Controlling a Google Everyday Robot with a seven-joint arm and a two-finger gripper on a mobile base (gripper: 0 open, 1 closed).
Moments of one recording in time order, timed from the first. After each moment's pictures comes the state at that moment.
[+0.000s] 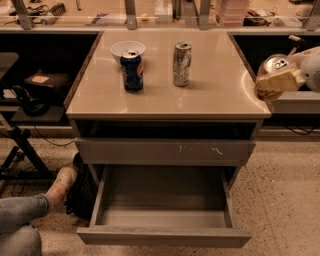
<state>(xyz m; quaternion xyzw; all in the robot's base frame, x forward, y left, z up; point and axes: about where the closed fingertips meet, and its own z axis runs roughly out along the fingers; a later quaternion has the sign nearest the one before) 0.569 -0.279 0.959 -0.31 0.82 -0.04 0.49</state>
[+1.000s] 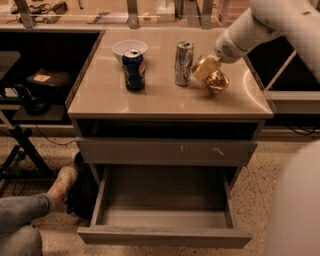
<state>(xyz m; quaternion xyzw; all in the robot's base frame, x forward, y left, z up) 0.731 -0.167 0.877 -0.42 0.85 0.06 0.31</state>
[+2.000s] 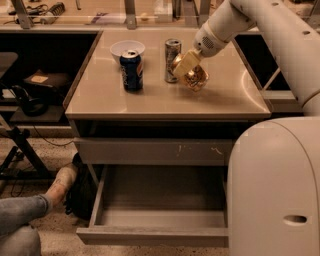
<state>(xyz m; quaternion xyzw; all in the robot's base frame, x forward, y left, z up) 0.739 -0.100 0.878 -0.47 0.83 0.15 0.26</state>
